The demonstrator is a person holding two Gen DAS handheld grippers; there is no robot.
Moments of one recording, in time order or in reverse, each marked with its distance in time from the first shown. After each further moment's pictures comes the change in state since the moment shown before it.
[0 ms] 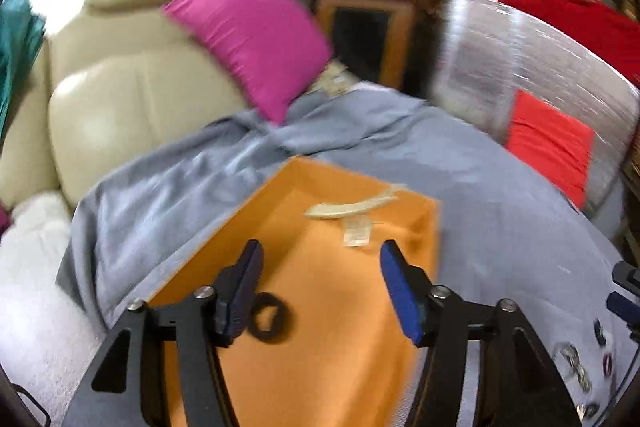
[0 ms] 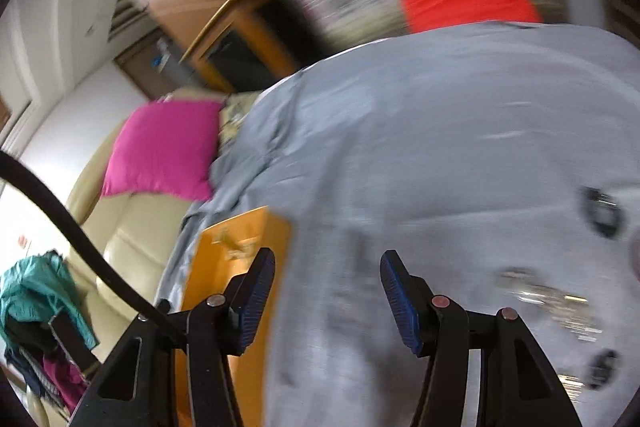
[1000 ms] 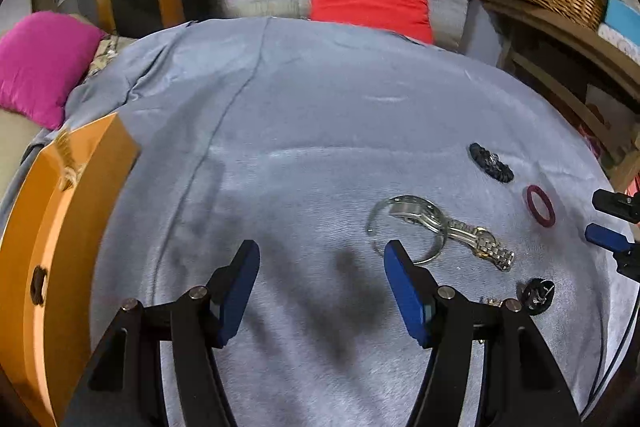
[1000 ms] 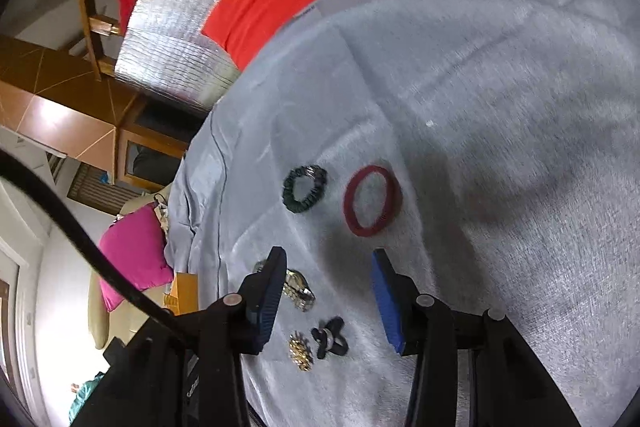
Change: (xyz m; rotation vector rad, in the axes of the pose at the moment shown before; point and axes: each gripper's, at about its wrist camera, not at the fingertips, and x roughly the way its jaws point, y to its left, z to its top) left arm 0.006 -0.222 -0.104 0.464 0.277 -0.357; right arm -0.120 -0.248 -0.034 0.503 -0.021 -0.045
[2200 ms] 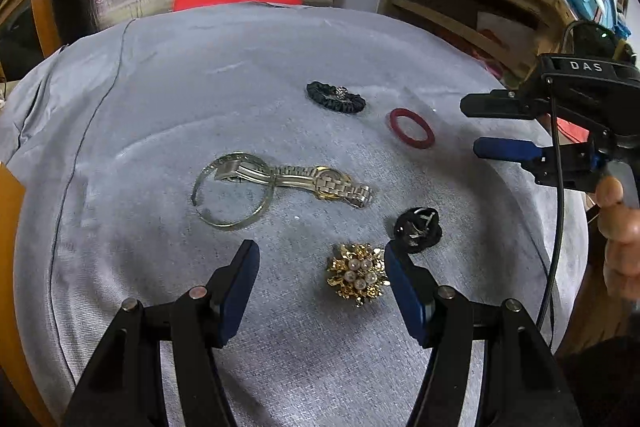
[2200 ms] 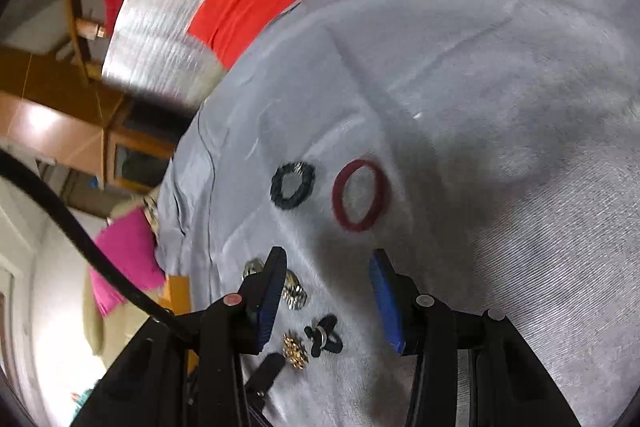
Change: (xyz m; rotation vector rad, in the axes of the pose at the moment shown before) left arm -0.002 -0.069 -0.017 0.249 0.100 -0.334; right arm 0.002 -0.004 0.001 0.040 0.001 -0.031
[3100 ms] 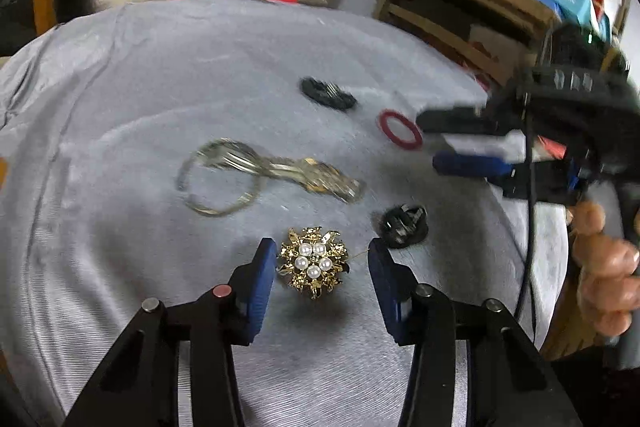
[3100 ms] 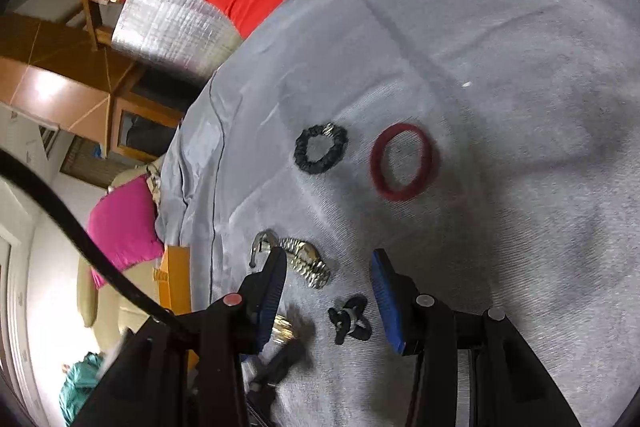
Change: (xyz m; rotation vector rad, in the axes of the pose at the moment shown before) left arm -0.017 0.010 -0.014 -0.070 -0.034 -0.068; right arm 0.024 0.031 -0.018 -0.112 0.080 0.001
